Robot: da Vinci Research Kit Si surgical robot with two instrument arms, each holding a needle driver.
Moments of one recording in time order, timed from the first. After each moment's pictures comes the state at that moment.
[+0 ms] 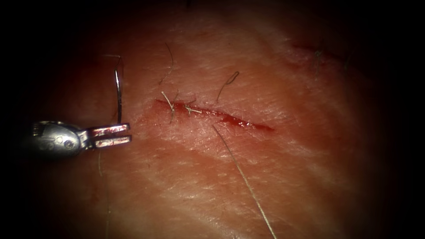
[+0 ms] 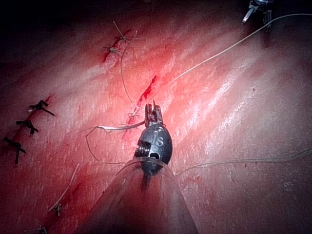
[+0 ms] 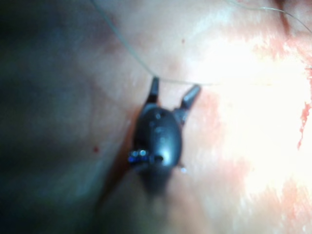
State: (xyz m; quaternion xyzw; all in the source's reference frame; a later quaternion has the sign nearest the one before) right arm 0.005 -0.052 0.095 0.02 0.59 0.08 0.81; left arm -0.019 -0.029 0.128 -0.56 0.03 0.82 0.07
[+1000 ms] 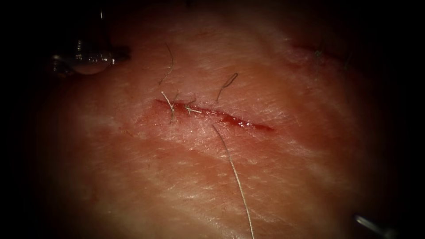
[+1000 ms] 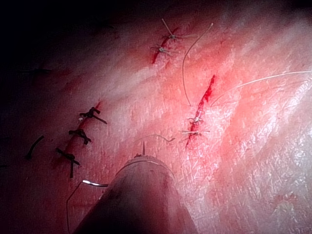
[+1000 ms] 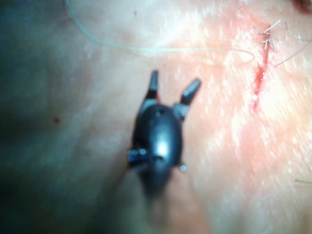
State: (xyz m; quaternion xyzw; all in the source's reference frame) right arm 0.001 -0.045 0.096 0.00 0.58 0.15 0.80; left arm -0.015 -0.015 0.144 -0.20 0.09 0.98 0.01
